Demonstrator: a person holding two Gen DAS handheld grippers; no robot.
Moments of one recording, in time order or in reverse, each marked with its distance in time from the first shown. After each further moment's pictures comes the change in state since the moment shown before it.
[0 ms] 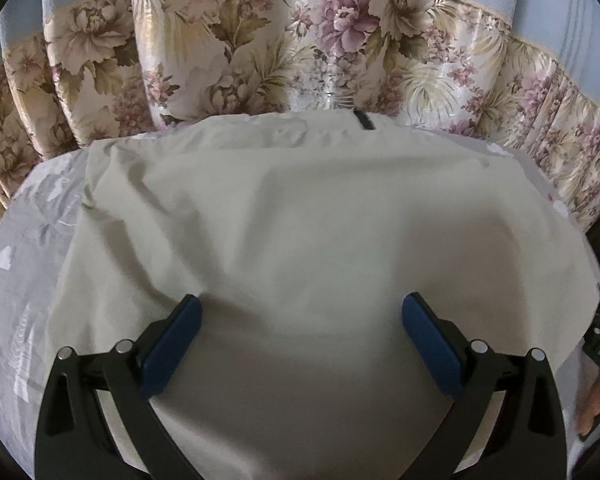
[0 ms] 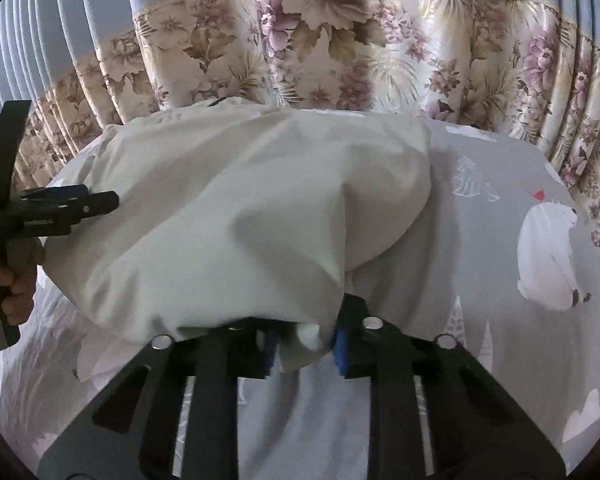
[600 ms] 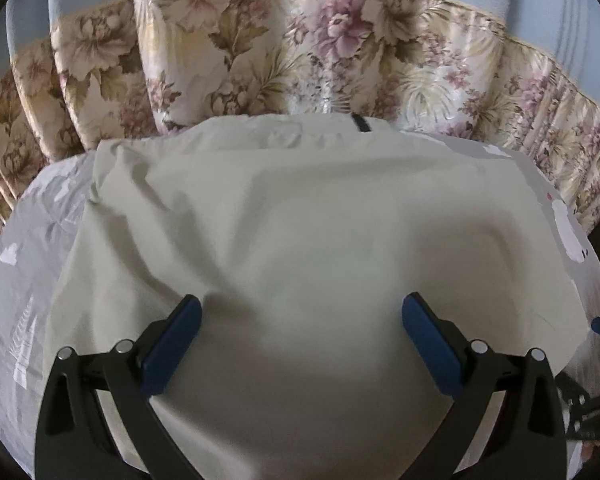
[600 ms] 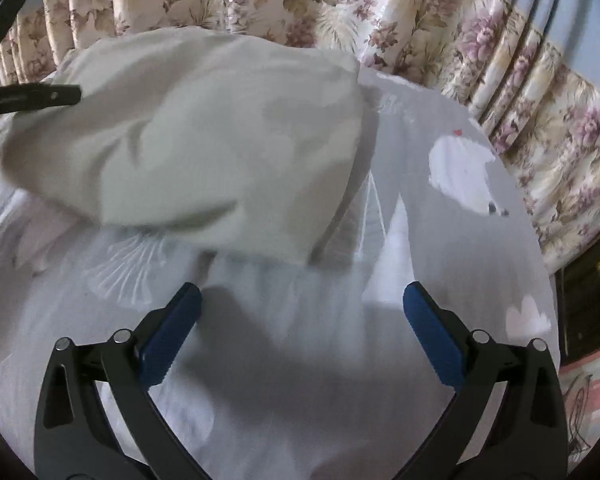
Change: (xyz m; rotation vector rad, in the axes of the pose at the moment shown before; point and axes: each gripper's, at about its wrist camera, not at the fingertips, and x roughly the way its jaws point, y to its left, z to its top) left arm -0.006 -0.007 -0.009 0.003 -0.032 0.042; right arm -0.020 0.000 -0.059 -0.070 0.112 -0.323
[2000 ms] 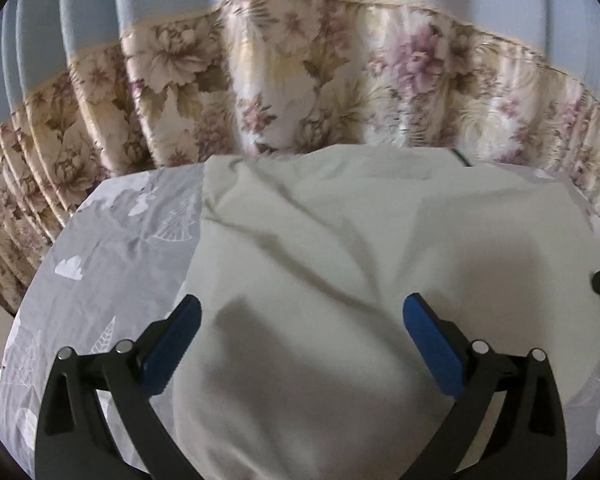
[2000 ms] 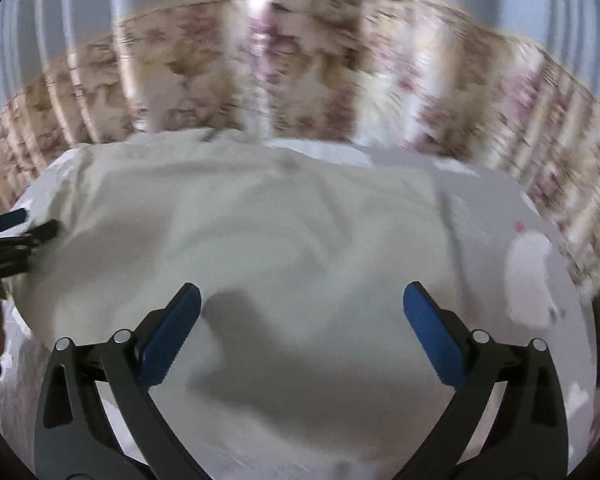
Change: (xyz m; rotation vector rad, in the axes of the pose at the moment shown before) left arm -0.030 0.077 -0.009 0.012 -0.116 0.130; right arm 0.003 0.037 0.087 0.096 -0.104 0.091
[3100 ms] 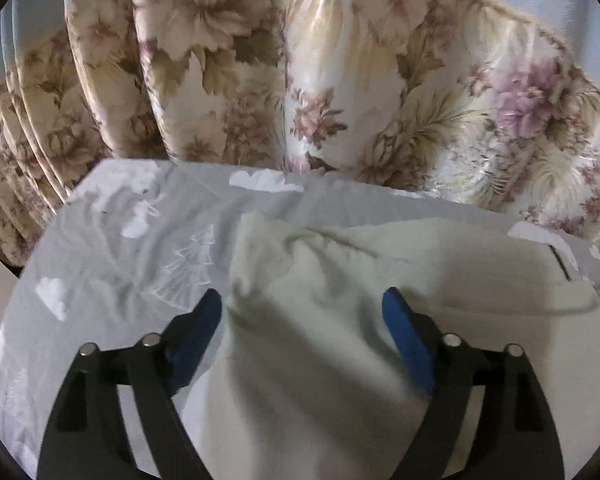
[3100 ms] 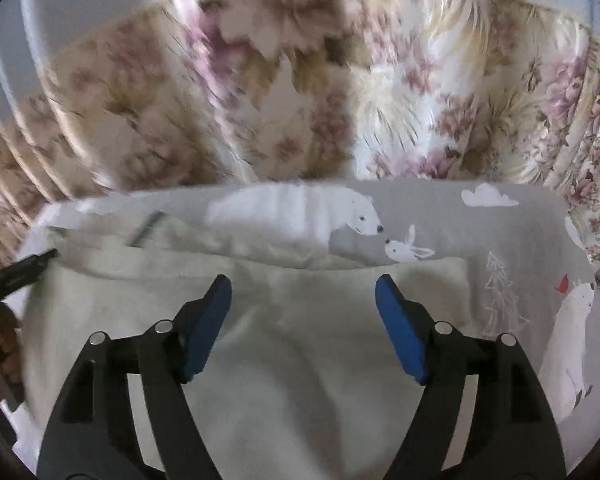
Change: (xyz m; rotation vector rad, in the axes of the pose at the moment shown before) left arm 0.084 0.056 0.079 -0.183 0.120 0.056; right arm 0.059 -0.016 0.101 0.083 0.006 0.147
